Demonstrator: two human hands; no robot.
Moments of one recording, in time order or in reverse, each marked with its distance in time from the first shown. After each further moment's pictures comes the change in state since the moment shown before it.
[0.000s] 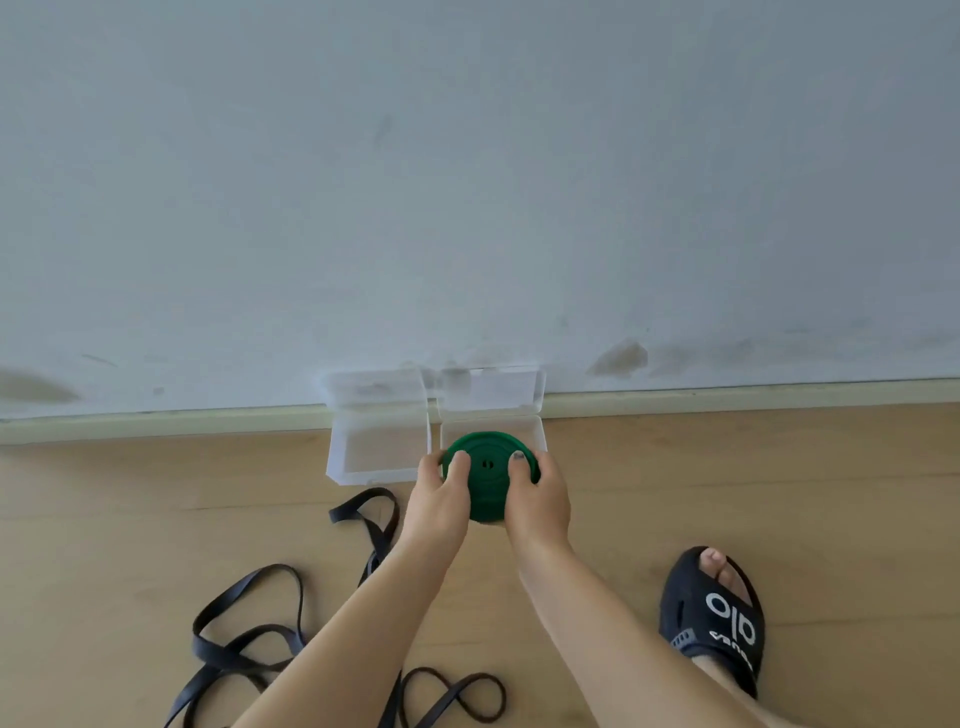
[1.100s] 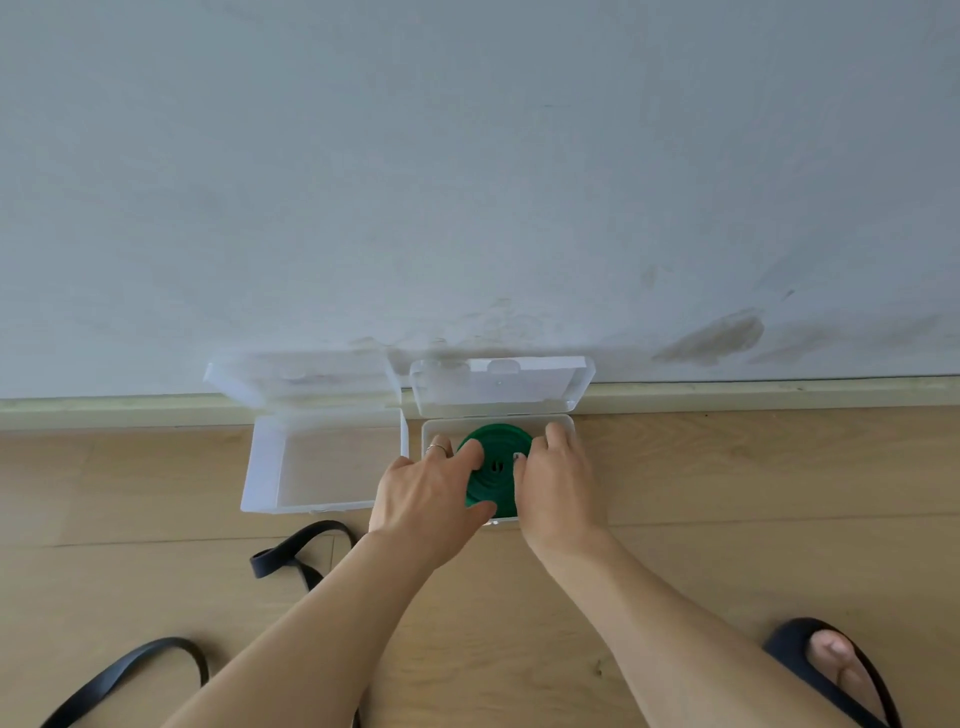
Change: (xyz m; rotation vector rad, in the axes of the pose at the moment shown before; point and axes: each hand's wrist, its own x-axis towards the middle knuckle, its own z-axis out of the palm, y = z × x) left_hand 0.197 -0.054 0.029 1.300 -0.163 0.477; right_hand 0.197 0.088 0.058 -1.102 -0.043 -0.520
